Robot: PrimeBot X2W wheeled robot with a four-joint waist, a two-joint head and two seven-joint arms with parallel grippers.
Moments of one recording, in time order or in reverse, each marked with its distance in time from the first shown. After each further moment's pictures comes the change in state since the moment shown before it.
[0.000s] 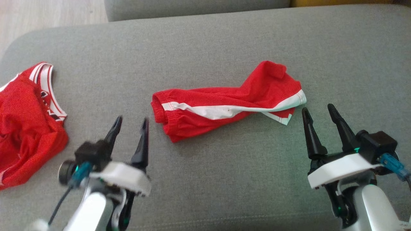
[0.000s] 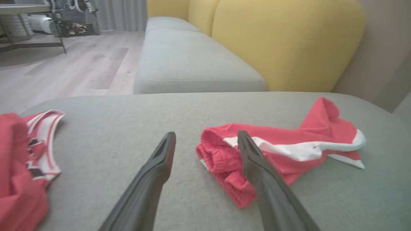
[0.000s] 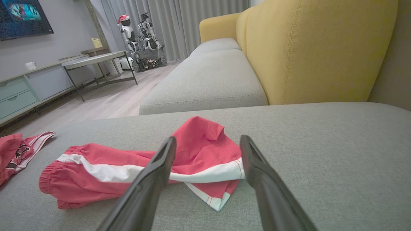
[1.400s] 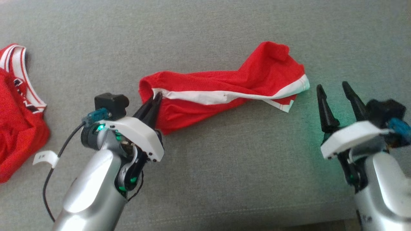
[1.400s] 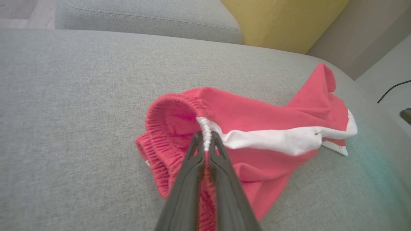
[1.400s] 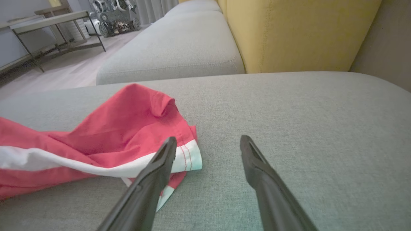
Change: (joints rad) left arm -0.284 -0.065 -0.053 0.240 -0.165 -0.151 0.206; right arm -0.181 -0.068 -0.031 0.193 0.010 0.000 0.014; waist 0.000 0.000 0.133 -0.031
